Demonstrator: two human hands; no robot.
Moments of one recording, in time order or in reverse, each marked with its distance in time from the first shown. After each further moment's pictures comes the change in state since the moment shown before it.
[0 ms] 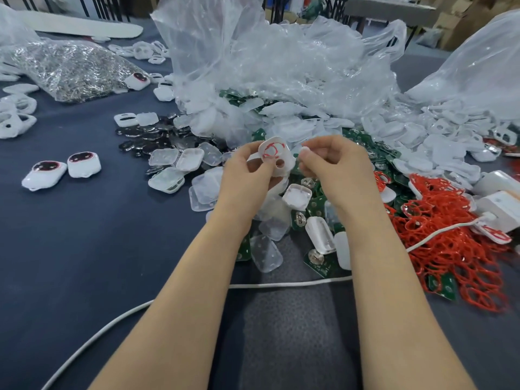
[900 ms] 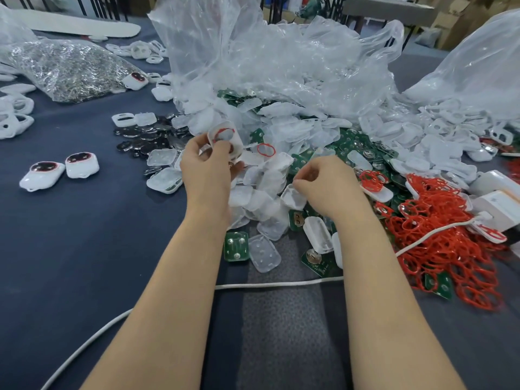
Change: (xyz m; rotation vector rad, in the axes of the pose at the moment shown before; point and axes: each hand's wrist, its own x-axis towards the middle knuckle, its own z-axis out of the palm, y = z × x) left_hand 0.005 0.018 -0.018 -0.263 0.339 0.044; right_hand 0.002 0.004 0.004 -0.703 -0.172 0.058
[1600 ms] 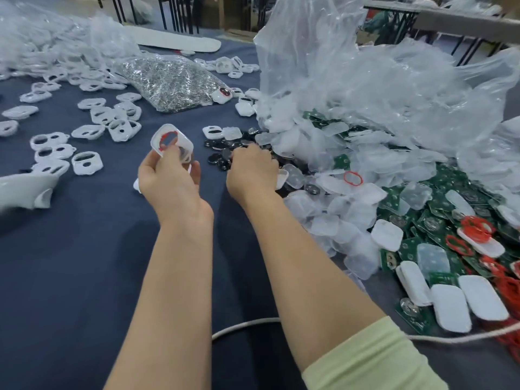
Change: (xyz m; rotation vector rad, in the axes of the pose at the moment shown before) left_hand 0.048 0.077 -0.098 -0.293 0.494 0.090; right_hand 0.051 -0.174 0.143 -0.305 -0.063 -0.356
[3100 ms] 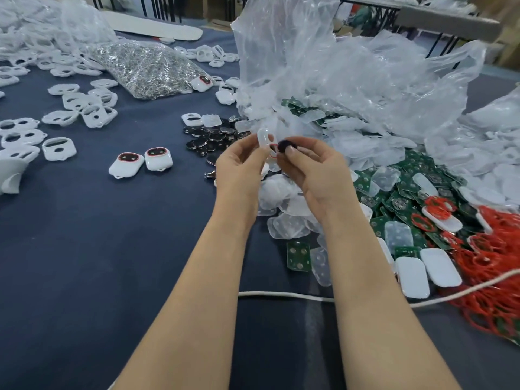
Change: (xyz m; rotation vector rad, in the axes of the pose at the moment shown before) left_hand -0.052 -0.059 0.022 0.266 -0.578 -0.075; right_hand -0.072 0.091 -0.054 1.642 0.143 0.236
